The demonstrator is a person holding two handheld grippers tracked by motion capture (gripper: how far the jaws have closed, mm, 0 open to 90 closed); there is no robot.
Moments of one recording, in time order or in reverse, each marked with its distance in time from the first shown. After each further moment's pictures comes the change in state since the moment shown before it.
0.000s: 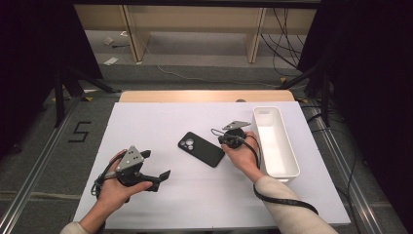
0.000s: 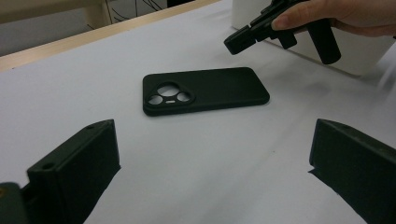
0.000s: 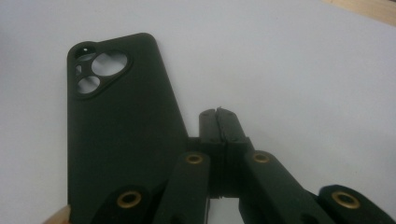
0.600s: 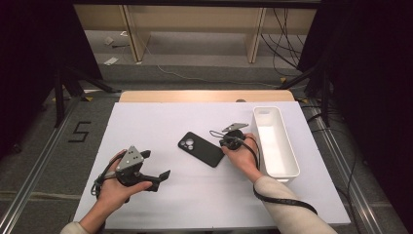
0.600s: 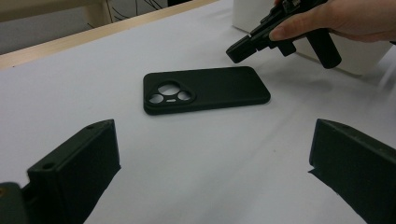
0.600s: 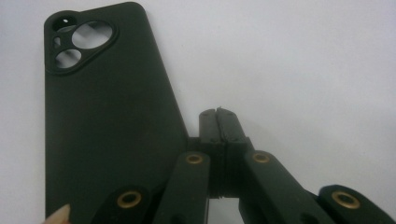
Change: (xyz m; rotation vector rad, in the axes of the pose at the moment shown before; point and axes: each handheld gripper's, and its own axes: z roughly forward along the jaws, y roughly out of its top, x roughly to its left) left arm 0.000 0.000 0.000 0.001 0.000 -0.003; right arm -0.003 -0.007 0.008 0.066 -0.018 -0.004
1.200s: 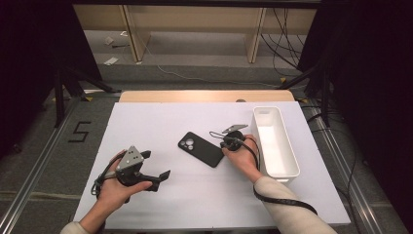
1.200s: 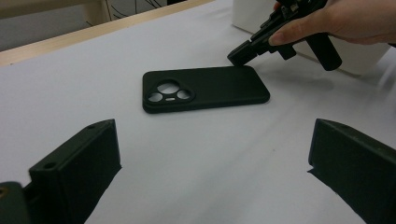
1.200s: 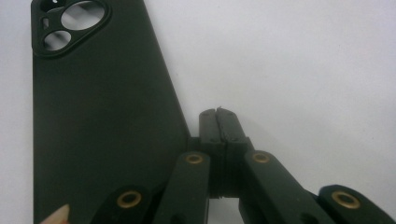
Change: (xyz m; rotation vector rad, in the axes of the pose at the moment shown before) left arm 0.001 0.000 0.000 0.007 -0.003 -0.004; right arm -0.001 -0.004 0.004 0.040 0.000 0.006
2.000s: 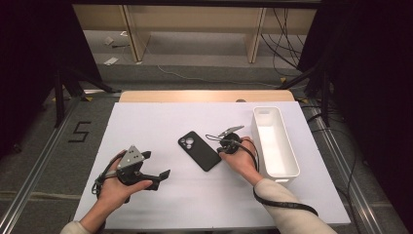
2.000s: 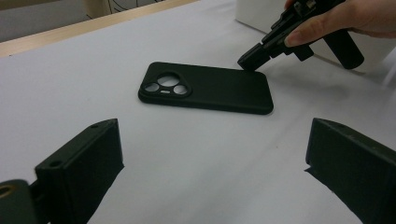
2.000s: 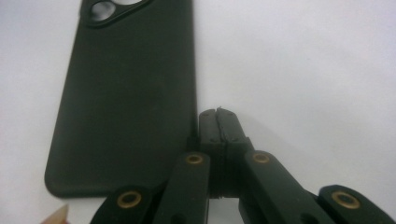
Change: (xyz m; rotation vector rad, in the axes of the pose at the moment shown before) left arm 0.002 -0.001 0.003 0.018 0.002 -0.018; right arm 0.016 0.001 -0.008 0.080 0.074 -0.014
